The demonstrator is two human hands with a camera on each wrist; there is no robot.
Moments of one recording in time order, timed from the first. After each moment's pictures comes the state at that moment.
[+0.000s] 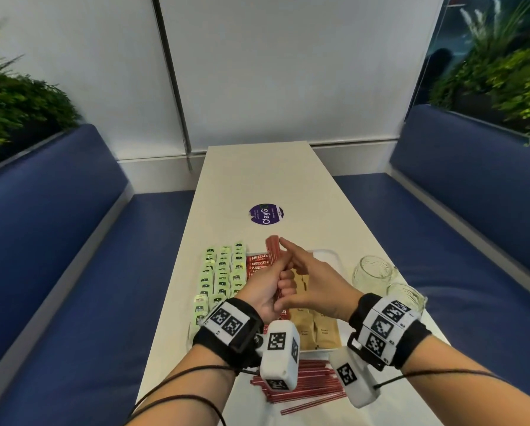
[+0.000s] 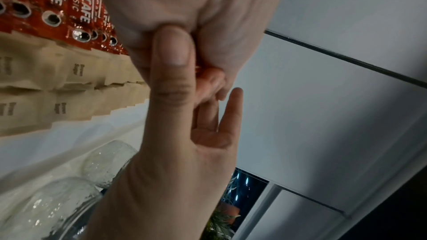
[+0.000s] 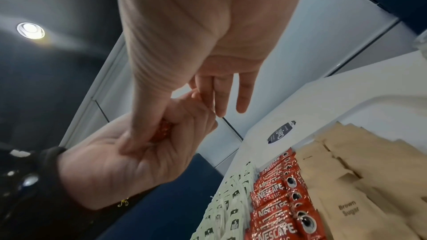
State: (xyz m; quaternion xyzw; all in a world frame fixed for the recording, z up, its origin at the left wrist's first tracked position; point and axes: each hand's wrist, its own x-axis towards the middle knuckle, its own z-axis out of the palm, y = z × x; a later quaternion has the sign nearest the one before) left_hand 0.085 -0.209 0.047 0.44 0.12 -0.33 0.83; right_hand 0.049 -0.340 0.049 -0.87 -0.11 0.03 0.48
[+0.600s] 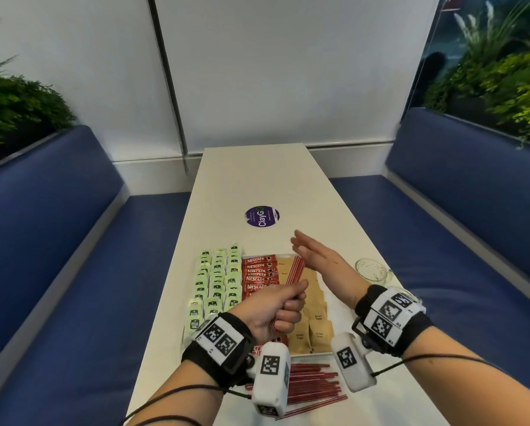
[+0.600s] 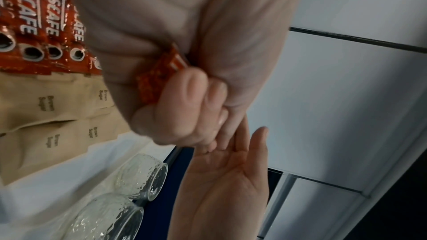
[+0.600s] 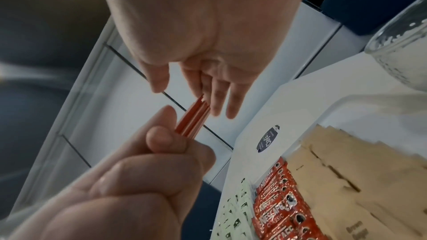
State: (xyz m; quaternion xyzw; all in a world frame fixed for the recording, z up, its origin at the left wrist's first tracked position) left_hand 0.065 -0.203 0.045 0.50 0.01 -0.47 0.73; right_hand 0.061 -0.364 0.059 -0.77 -0.04 0.04 0.64
